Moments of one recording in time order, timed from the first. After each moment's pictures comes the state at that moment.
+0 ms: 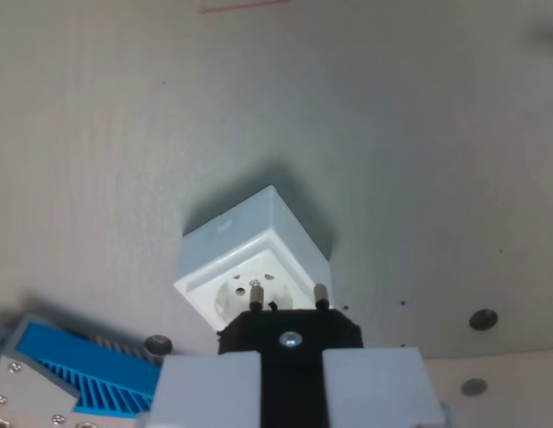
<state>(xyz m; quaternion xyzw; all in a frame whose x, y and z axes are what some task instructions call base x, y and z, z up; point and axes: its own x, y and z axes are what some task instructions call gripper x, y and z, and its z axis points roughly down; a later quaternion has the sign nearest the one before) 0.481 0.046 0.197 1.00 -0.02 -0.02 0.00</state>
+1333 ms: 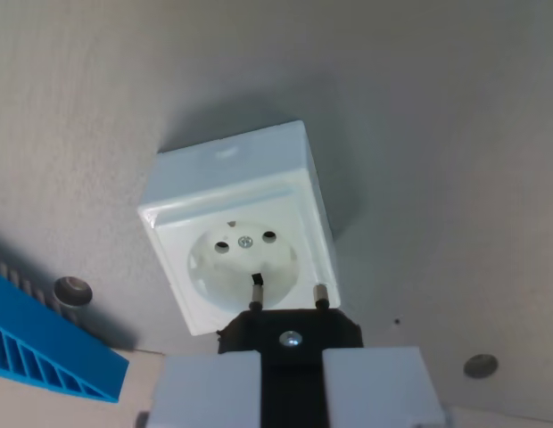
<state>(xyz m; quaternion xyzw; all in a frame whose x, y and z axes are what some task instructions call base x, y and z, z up) 0.423 0.058 0.138 0.99 0.14 -0.02 0.01</state>
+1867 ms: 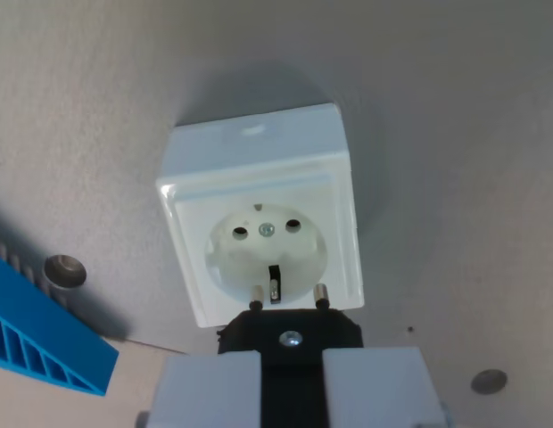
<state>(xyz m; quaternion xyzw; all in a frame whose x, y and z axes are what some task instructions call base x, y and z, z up) 0.409 0.062 0.126 0.98 0.19 -0.02 0.01</state>
